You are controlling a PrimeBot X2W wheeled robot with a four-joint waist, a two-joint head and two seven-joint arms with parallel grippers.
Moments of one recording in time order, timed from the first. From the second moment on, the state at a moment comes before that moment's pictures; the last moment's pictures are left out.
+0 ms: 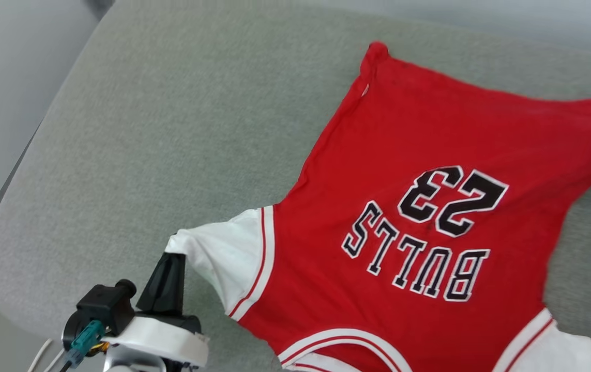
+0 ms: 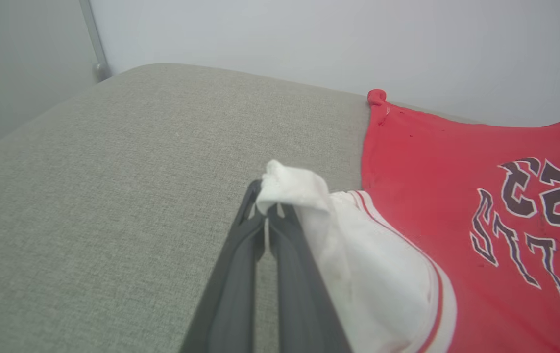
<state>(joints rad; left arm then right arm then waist) -0.06 0.22 -0.24 0.07 -0.44 0.02 -0.26 -0.86 -0.46 -0.01 0.63 0.26 0.13 0.87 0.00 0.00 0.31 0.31</state>
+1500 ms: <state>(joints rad) 0.02 0.33 -0.22 -0.07 -0.46 0.10 -0.11 -0.37 -0.38 0.13 0.18 0.53 0.13 0.57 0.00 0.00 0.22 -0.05</state>
